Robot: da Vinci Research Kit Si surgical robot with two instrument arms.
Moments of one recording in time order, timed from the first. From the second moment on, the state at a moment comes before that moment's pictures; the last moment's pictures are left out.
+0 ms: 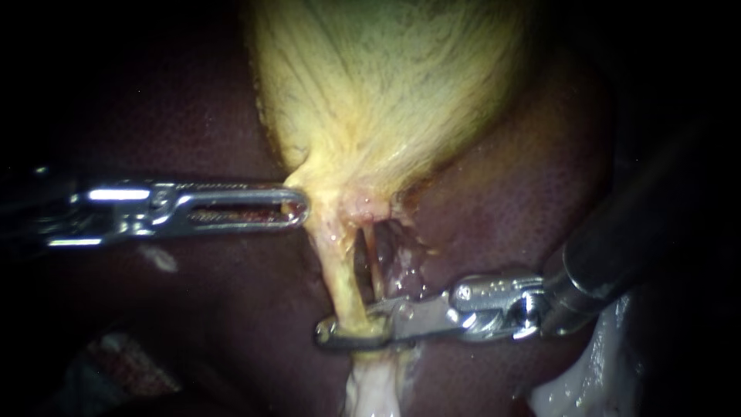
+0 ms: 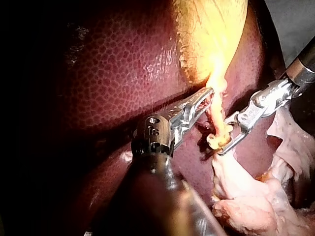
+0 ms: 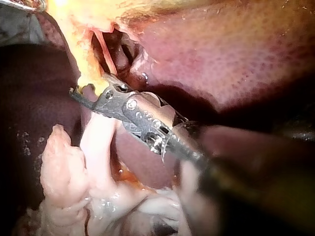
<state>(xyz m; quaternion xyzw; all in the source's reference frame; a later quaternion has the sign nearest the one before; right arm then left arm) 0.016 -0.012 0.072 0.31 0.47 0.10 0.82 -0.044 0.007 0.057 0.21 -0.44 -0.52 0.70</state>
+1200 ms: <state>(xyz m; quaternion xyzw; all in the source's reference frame) 0.009 -0.010 0.067 0.22 0.51 0.05 0.83 -0.044 0.007 0.057 0.21 -0.44 -0.52 0.70</state>
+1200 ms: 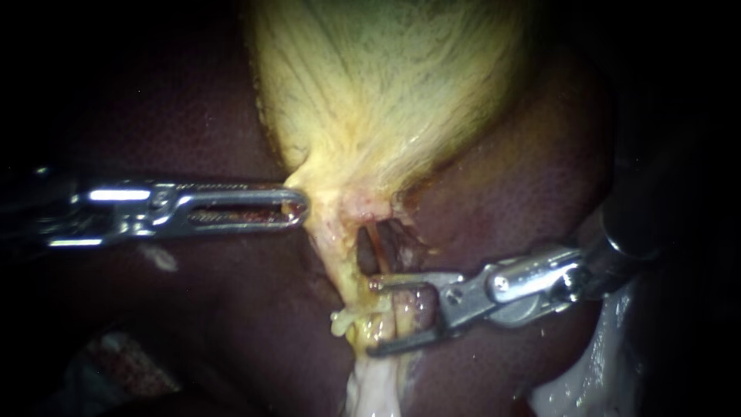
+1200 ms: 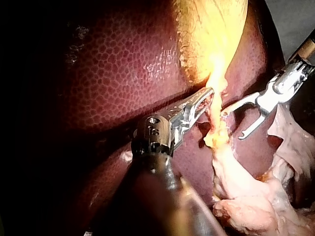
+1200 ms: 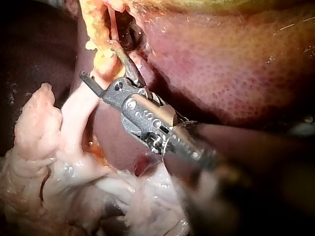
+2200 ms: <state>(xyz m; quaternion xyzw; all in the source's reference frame) 0.002 -0.005 0.062 0.17 0.52 0.05 0.84 -0.046 0.007 0.062 0.21 -0.43 -0.51 0.71</state>
